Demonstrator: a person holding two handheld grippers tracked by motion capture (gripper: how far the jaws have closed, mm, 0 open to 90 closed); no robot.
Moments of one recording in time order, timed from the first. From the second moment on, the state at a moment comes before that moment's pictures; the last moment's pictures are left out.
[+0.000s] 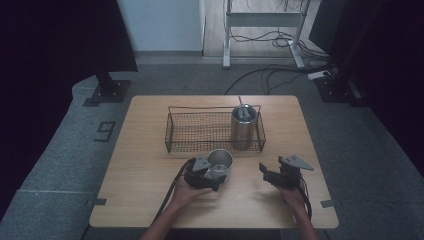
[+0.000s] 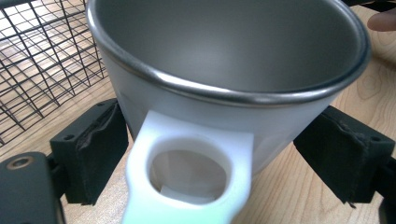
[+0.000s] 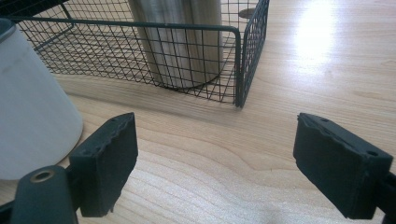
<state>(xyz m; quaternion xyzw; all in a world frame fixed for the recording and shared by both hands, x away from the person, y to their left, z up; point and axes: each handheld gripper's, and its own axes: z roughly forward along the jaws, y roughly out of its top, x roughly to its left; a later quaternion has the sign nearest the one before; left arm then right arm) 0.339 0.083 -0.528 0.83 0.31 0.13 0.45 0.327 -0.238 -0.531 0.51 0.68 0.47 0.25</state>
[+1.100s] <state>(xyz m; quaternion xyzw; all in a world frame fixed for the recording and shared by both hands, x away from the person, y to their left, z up) 0.333 0.092 -0.531 0.82 0.29 0.14 0.46 0.327 -0.239 -0.532 0.51 0.68 0.47 0.25</state>
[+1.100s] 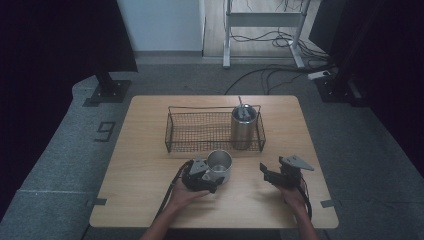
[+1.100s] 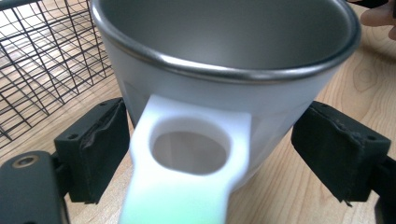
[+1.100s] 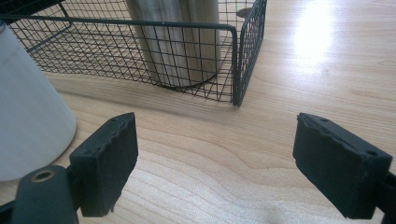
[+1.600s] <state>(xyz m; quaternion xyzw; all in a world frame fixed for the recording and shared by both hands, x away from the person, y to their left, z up) 0.316 0.125 -0.521 0.81 0.30 0.16 0.48 0.326 -0.239 -0.531 0.51 0.68 0.47 0.25</state>
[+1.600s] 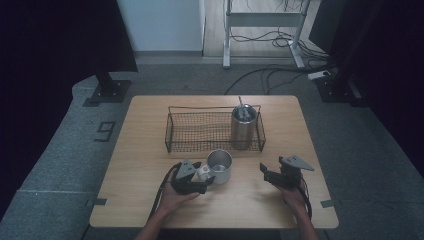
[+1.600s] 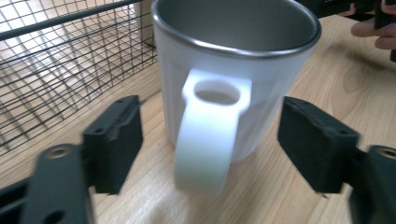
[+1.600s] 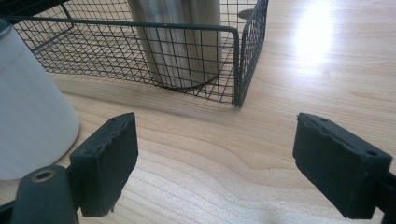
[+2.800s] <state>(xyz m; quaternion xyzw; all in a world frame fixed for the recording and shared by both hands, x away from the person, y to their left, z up) 0.305 0.130 -0.513 0.80 0.23 0.19 0.52 0.328 -0.242 -0.533 0.51 0.67 0.47 0.25</state>
